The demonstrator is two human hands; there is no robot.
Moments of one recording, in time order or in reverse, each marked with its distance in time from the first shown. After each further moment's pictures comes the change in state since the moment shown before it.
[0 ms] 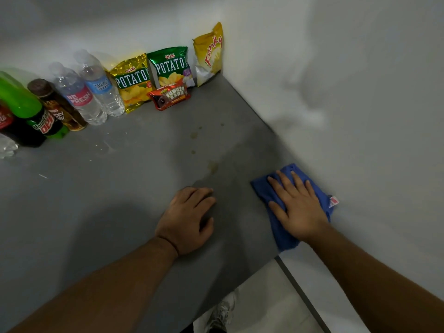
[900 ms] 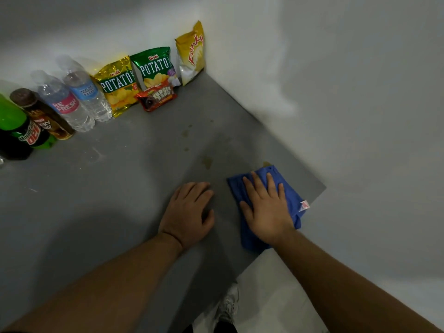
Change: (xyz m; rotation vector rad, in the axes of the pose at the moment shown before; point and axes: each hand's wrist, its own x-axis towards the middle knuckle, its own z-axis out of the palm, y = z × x) left_hand 0.001 0.003 -0.003 0.045 -0.034 -0.016; right_hand -0.018 -0.088 0.025 0.061 0.031 0.133
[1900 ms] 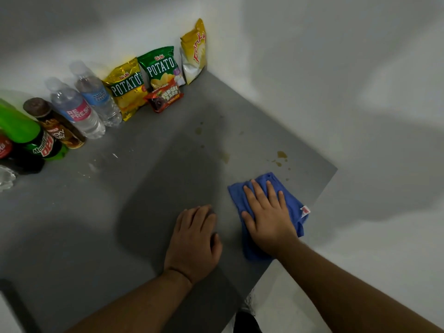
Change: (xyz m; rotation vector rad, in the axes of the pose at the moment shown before) left_hand -0.087 -0.026 -0.023 -0.008 -0.042 -0.010; right_hand -0.036 -0.080 0.028 -0.010 -0.019 0.088
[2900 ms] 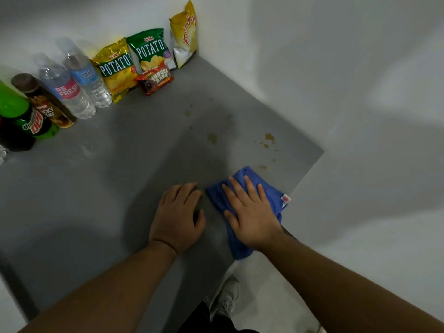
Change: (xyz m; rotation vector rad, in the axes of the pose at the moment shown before) left_hand -0.001 -0.001 -0.004 -0.017 0.012 -0.028; right_hand -0.039 -0.010 0.005 -0.007 -0.016 -0.169
